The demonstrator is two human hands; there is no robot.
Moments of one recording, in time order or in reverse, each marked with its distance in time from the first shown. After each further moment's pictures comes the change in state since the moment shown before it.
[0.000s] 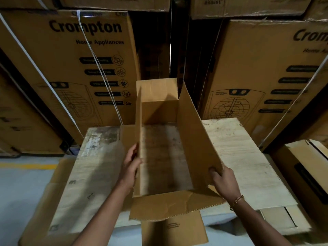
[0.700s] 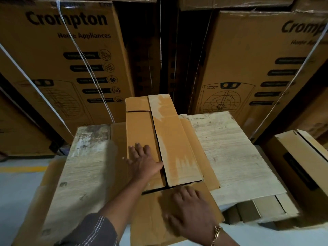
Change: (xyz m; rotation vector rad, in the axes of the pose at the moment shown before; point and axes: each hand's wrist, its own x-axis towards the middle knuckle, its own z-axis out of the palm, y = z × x) left_hand 0.054 -0.030 0.075 1.301 -0.095 -0.096; right_hand -0.104 -0.034 0.042 -0.743 -0.419 -0.528
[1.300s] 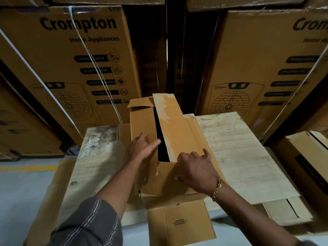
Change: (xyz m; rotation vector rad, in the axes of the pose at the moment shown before) left_hand 0.028 -0.030 -0.066 -0.450 0.004 -0.095; right_hand 0.078 0.016 -0.073 -0.025 0.040 0.097
